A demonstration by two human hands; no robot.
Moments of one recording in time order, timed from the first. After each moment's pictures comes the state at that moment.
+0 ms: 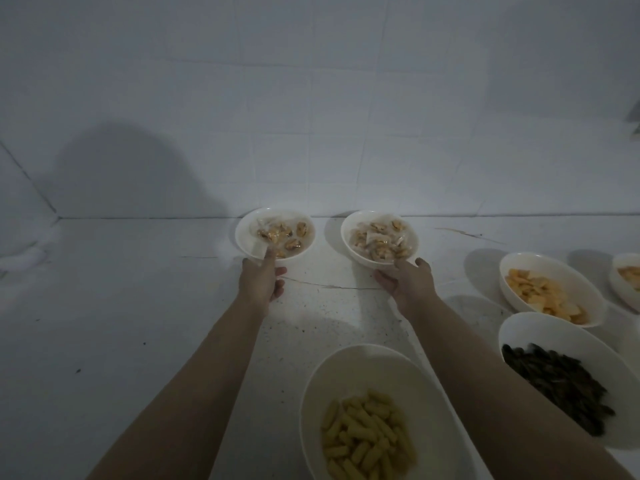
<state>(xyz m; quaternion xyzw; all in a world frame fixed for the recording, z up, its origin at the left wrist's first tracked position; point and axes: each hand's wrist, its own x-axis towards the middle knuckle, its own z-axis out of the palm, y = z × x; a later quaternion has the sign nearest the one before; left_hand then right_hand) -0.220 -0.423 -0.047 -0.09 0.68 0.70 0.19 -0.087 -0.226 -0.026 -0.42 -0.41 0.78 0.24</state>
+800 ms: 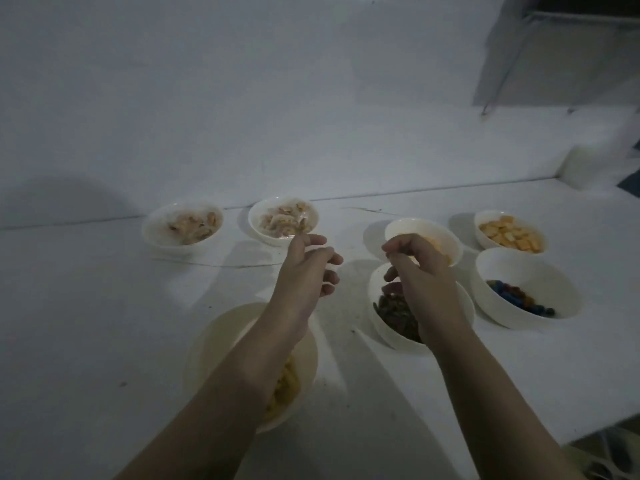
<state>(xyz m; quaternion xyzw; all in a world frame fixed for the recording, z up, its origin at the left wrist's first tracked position) 0.020 -0.337 0.060 0.16 0.63 0.70 0.30 0.130 -0.225 0.060 -0.33 -0.69 0.54 0.36</state>
